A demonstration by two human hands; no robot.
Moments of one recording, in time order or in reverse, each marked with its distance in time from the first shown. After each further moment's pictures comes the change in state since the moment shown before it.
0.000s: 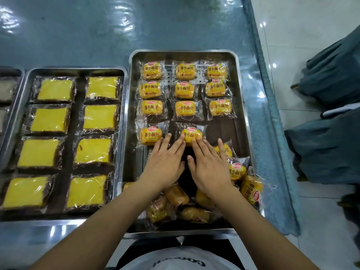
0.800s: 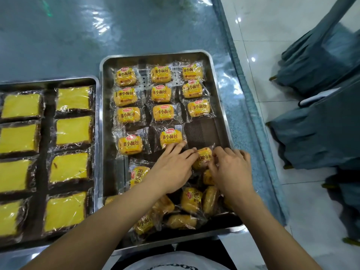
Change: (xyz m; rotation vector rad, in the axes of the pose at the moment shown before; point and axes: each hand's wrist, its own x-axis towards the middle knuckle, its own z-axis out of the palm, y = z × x) left_hand 0.031 0.047 -0.018 -0.003 0.039 0.351; right_hand -0.026 0.071 -0.030 -0.004 0.144 0.250
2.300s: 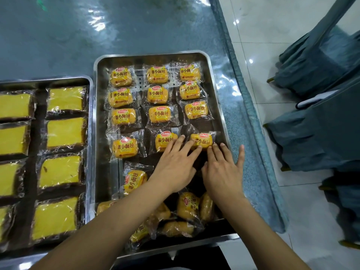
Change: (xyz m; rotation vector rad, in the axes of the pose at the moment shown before) left_hand 0.022 0.008 0.006 -0.032 0.067 -0.099; right_hand 0.007 -0.010 0.024 -0.185 -0.048 0.005
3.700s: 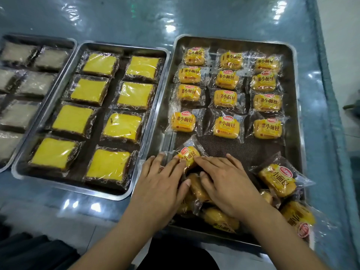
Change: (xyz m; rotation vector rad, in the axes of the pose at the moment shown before) left_hand -0.180 -0.024 0.032 -0.013 0.000 -0.541; right_hand -0.037 -0.079 -0.003 0.327 -0.261 -0.657
